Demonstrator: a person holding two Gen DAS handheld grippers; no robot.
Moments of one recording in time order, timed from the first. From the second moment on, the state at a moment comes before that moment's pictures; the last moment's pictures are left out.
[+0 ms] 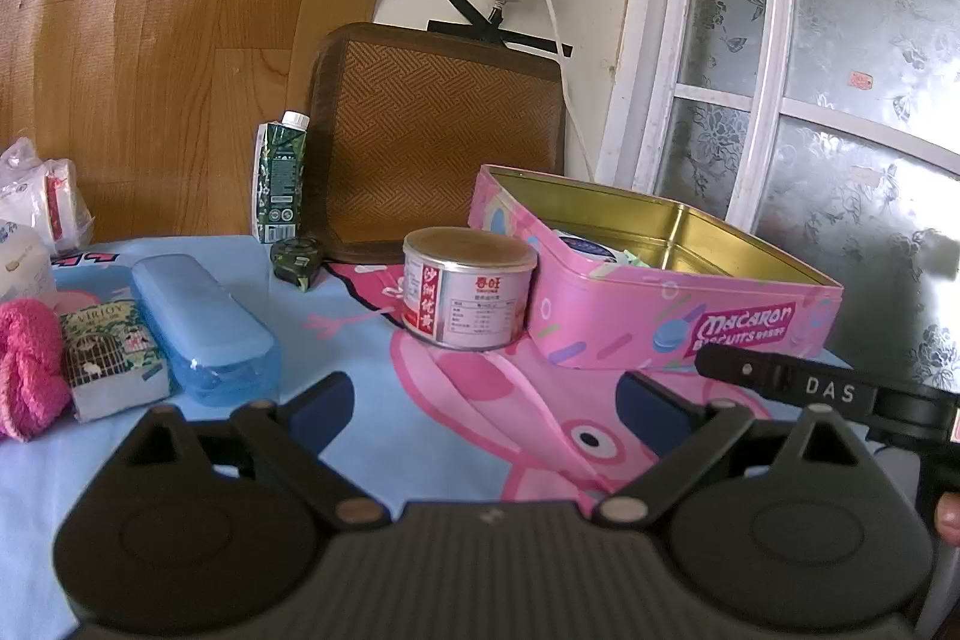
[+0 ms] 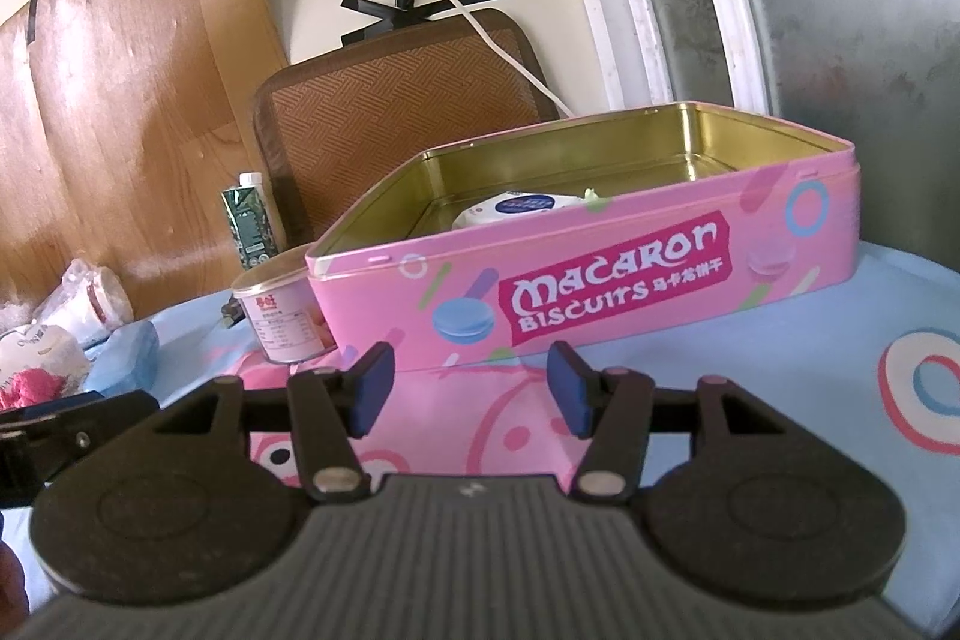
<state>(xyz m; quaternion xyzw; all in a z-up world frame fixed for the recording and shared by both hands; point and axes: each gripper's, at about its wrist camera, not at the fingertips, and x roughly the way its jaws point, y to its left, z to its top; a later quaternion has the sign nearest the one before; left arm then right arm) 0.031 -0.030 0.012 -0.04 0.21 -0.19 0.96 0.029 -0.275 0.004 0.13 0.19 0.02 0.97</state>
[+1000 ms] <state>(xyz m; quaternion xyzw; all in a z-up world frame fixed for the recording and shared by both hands) 0.029 -0.029 0.014 -0.04 0.20 -0.19 0.96 0.030 -0.273 0.003 0.13 0.19 0.03 0.97</state>
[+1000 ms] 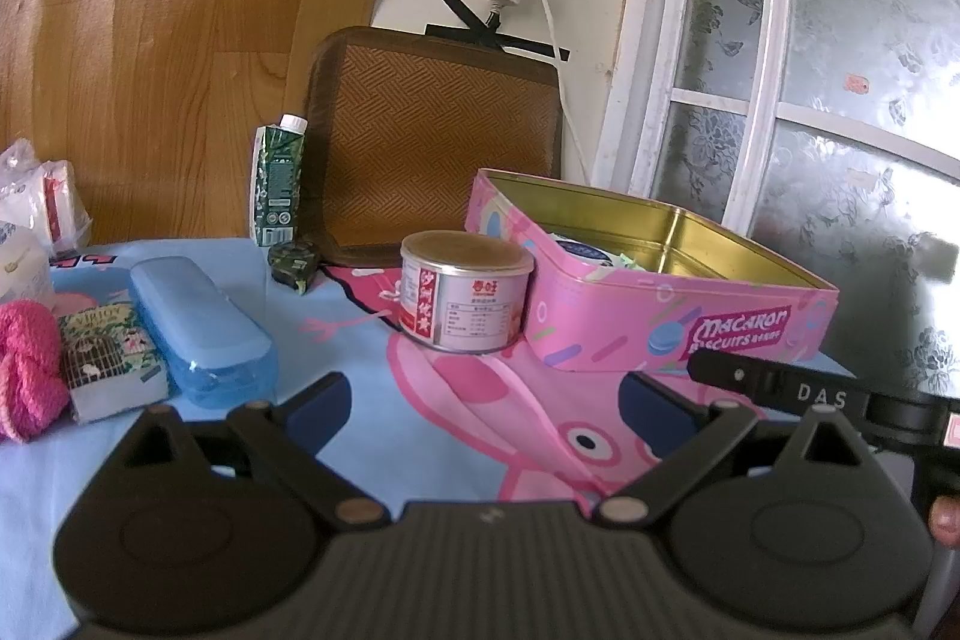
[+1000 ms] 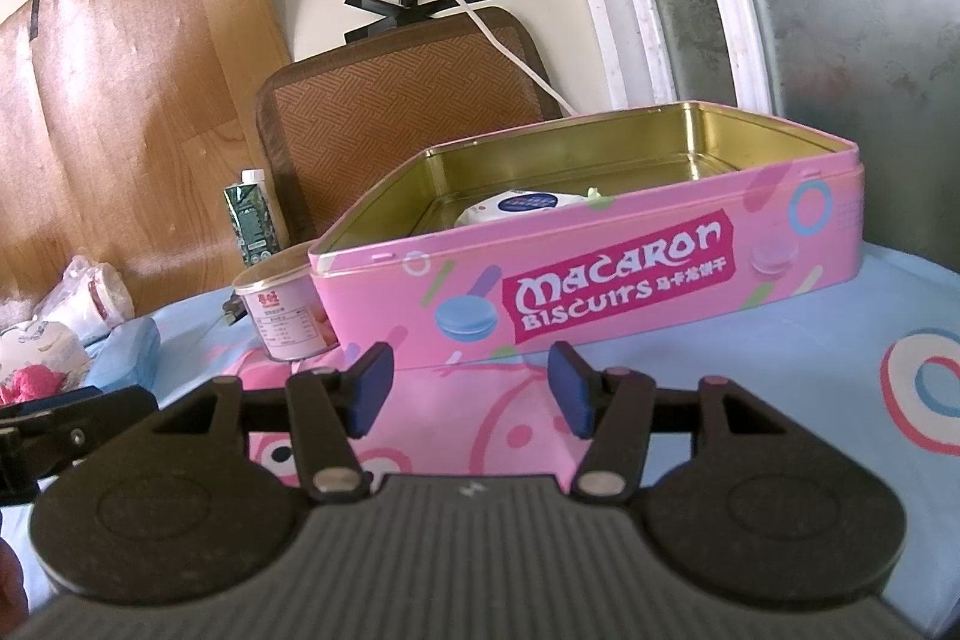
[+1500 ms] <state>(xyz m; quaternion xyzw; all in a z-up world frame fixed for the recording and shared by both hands) 0.008 0.082 0.015 -0.15 0.18 -0.12 0.97 0.060 -0.189 0.065 0.00 0.16 0.22 0.96</state>
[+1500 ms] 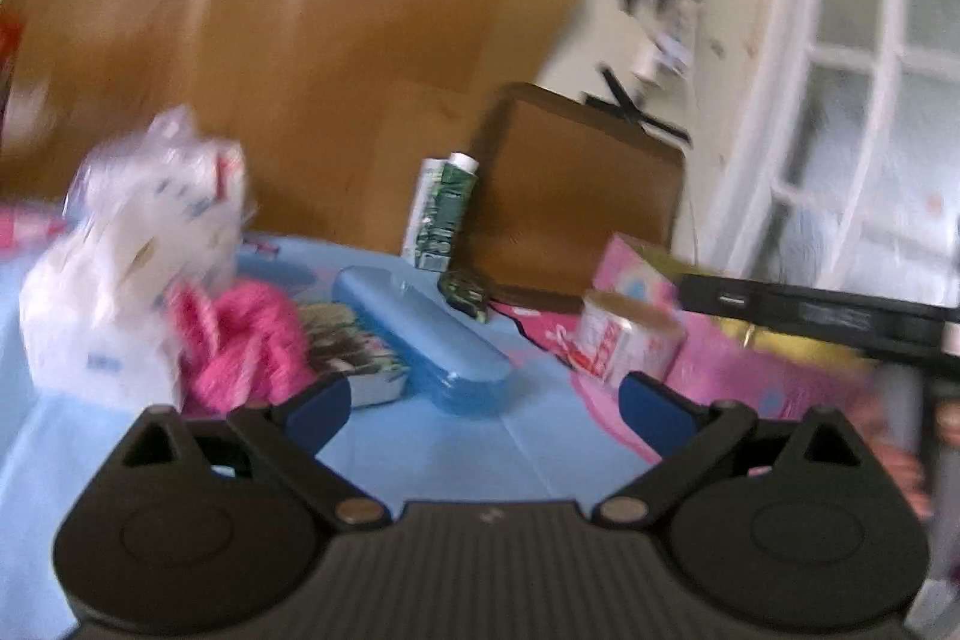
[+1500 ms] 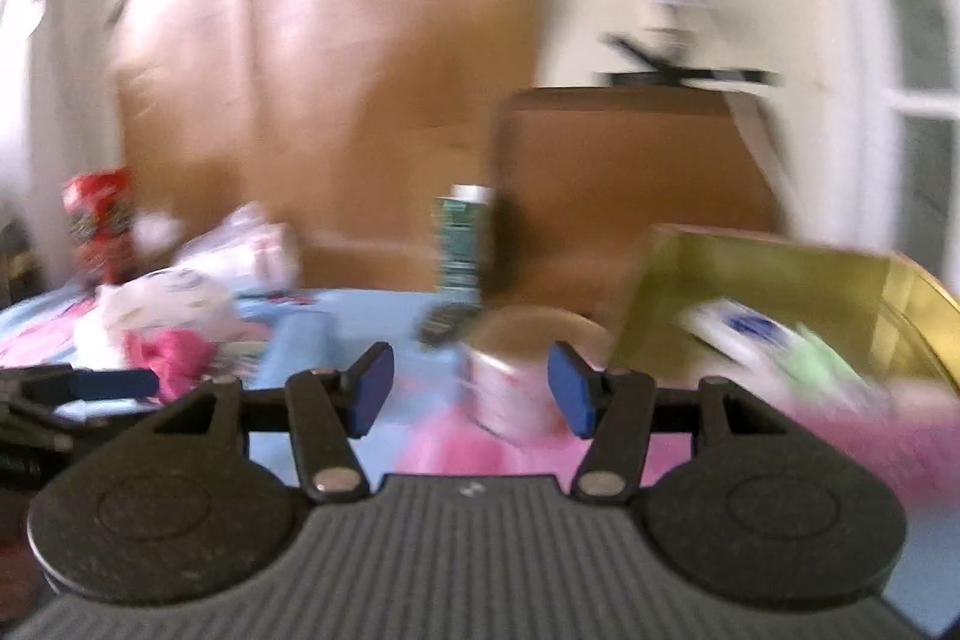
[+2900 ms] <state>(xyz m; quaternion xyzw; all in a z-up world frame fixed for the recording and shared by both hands) 0.014 0.105 0.010 -0.22 0.17 -0.12 0.95 0.128 -0.107 0.026 -0.14 0.35 0.28 0.88</state>
